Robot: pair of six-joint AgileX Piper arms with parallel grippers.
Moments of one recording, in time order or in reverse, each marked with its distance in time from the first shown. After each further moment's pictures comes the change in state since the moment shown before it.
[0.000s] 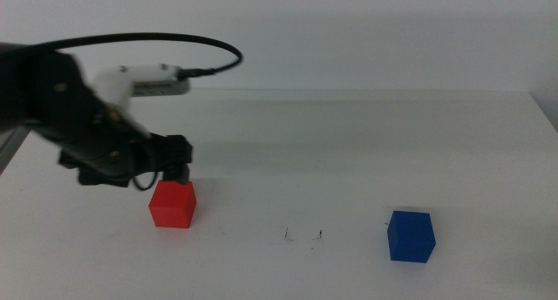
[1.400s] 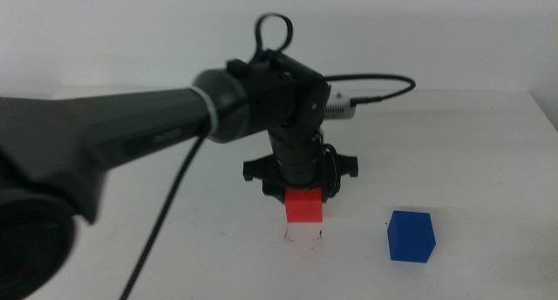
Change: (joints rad) left arm -0.447 0.551 -0.579 0.121 0.194 -0.498; right arm 0.000 0.000 0.000 0.000 0.000 0.000
